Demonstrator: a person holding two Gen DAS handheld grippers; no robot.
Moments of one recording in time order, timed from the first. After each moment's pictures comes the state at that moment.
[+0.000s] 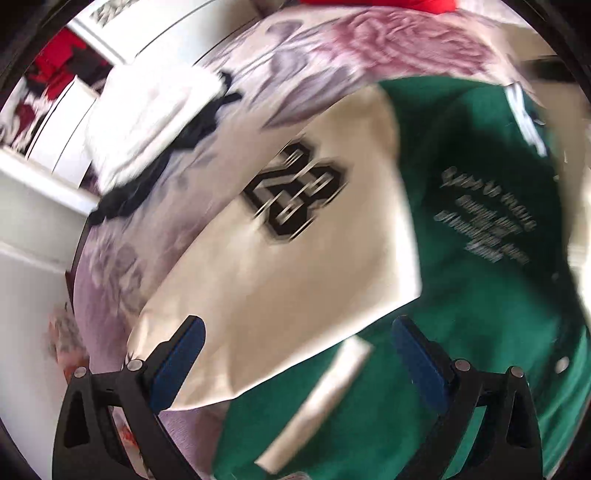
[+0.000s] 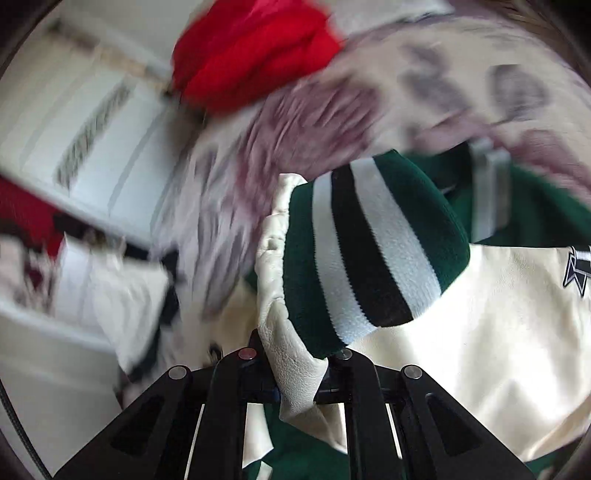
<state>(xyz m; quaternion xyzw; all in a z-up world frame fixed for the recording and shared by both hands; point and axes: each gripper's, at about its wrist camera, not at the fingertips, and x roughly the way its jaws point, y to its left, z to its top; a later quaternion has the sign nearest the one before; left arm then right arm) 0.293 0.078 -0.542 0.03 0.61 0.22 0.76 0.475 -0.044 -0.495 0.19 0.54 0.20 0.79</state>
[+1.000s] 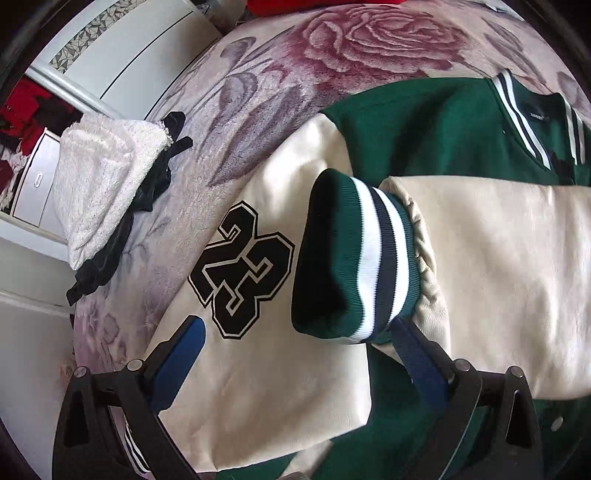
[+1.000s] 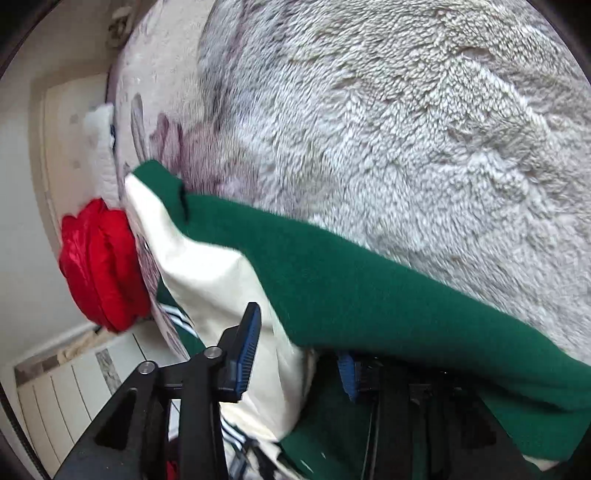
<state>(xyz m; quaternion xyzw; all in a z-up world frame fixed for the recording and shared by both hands) 0.384 0.053 -0.564 0.09 0.61 0.18 0.77 0.235 -0.366 -0.675 0.64 0.50 -0.09 0.57</state>
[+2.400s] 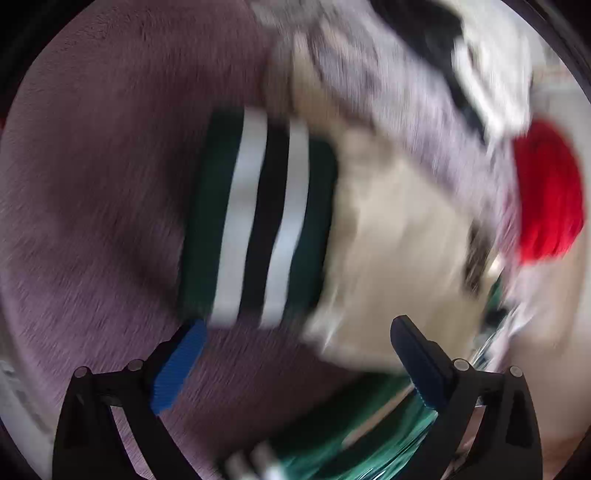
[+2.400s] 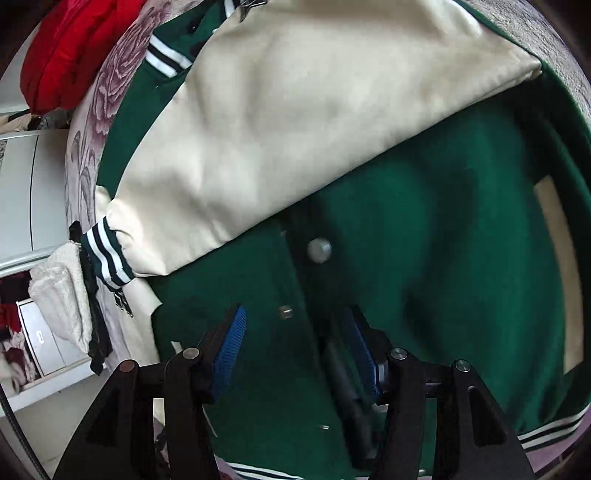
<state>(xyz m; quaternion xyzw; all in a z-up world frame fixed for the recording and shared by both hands) 0.054 0.322 -0.622 -0.58 0.45 0.26 0.62 0.228 -0.163 -0.586 0.33 0.69 -0.02 0.65</state>
